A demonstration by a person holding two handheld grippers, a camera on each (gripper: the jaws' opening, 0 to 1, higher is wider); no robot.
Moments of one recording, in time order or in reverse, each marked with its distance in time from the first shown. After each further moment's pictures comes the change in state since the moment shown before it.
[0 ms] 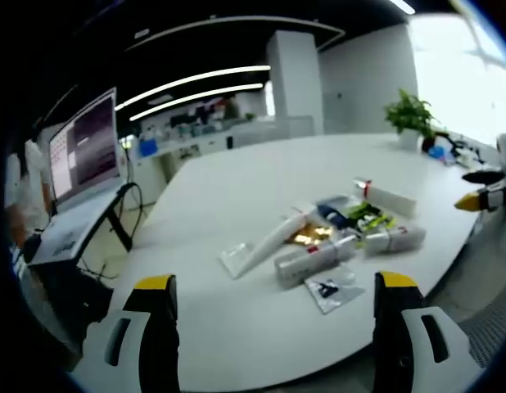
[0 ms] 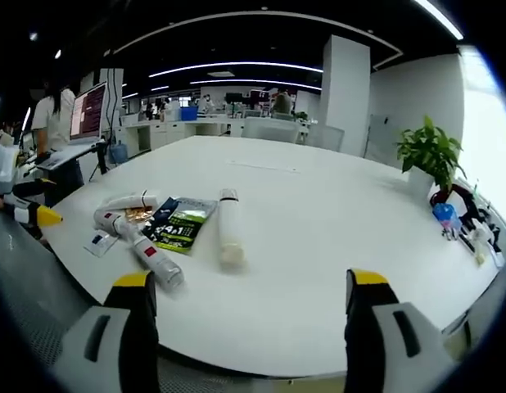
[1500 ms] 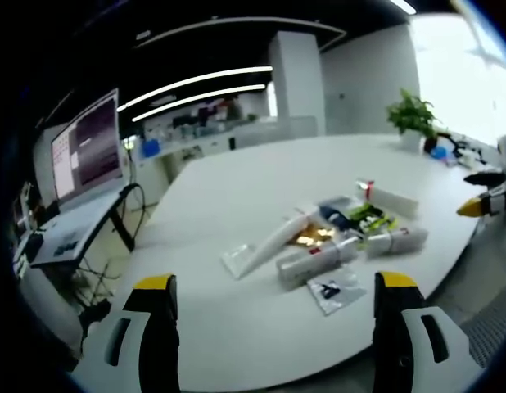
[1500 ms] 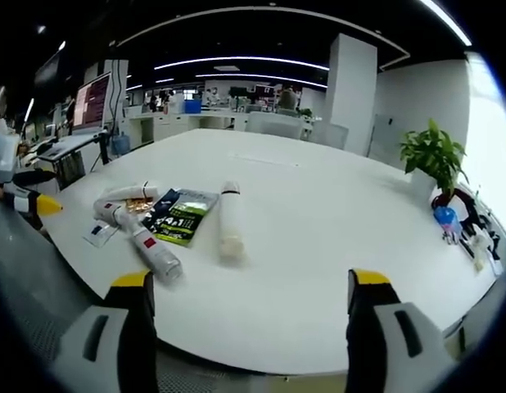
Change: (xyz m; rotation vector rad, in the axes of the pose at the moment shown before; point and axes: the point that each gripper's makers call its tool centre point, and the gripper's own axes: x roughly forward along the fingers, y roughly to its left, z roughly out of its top) left arm -0.001 0.001 0.001 0.001 -0.007 0.016; right arm 0.001 0.001 -0.006 -0.024 0.030 0.014
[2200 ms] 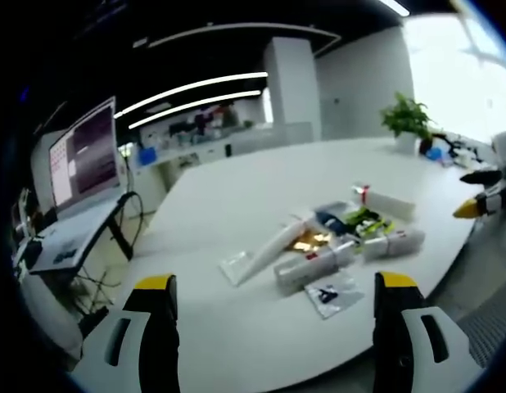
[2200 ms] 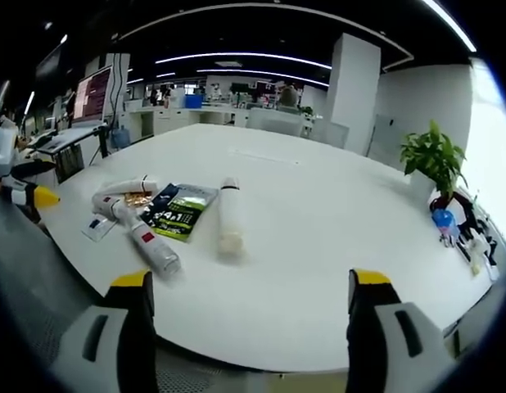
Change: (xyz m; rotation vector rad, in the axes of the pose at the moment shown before) left arm -0.001 -0.003 0.006 0.024 -0.035 -0.022; right arm -0.001 0.000 -0.002 -0.015 0.021 -0.008
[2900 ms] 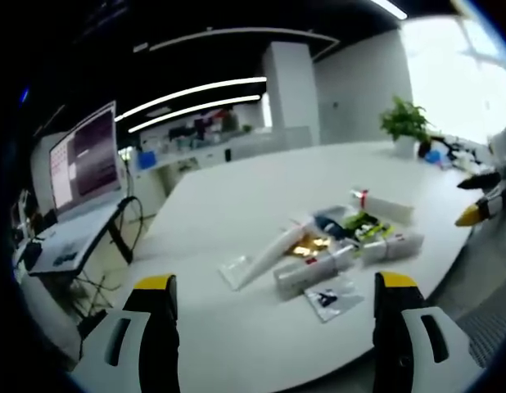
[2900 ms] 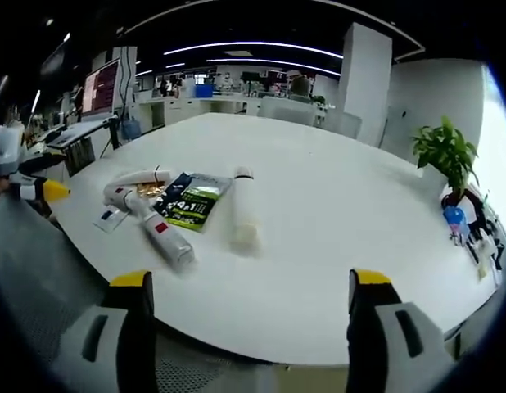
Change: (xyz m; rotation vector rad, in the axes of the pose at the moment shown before) left arm -0.001 0.001 0.003 -0.002 -0.020 -0.005; right arm -0.001 0.013 -0.006 -0.019 0.063 0.081
